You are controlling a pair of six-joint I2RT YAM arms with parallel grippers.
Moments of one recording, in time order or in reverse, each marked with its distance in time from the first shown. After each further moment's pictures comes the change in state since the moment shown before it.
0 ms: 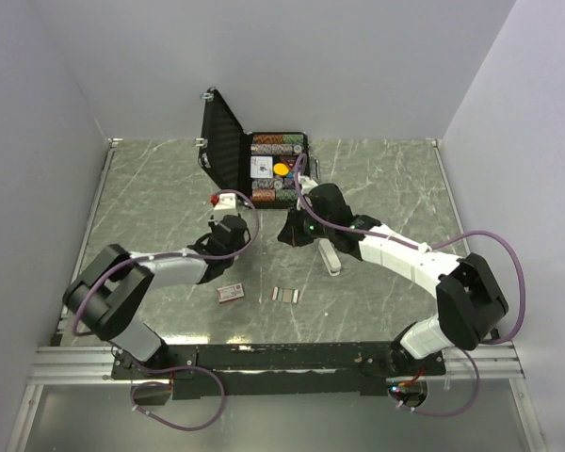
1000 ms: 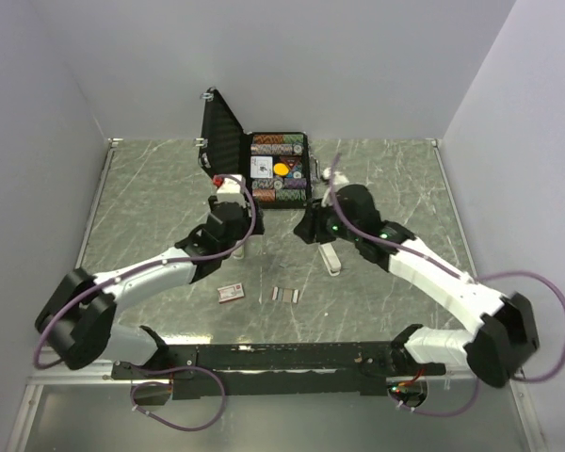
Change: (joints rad) left arm -0.043 -0.149 0.091 -0.031 0.060 0.069; right arm -0.034 -0.215 -0.048 -0.114 0.104 -0.008
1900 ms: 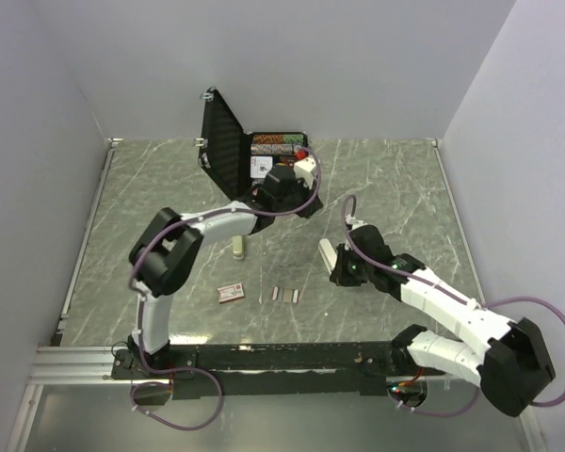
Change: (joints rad) left arm -0.014 0.596 0.643 -0.009 0.708 0.208; right arm -0.047 -0.230 -0.327 -0.234 0.090 0.121
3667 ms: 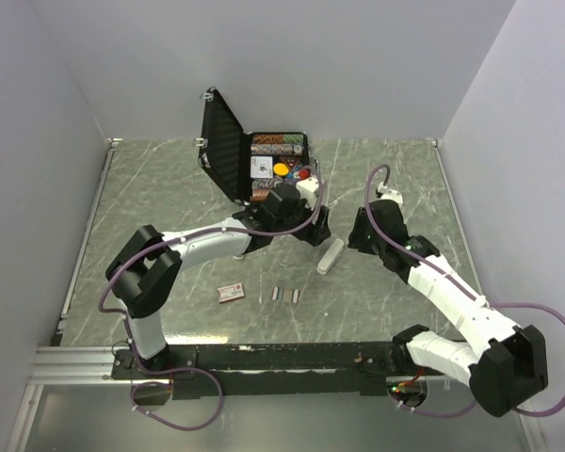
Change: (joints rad) left arm -0.114 -0.183 -0.171 -0.131 -0.081 -0.068; right arm -0.164 0.049 0.159 0.016 0.296 -0.003
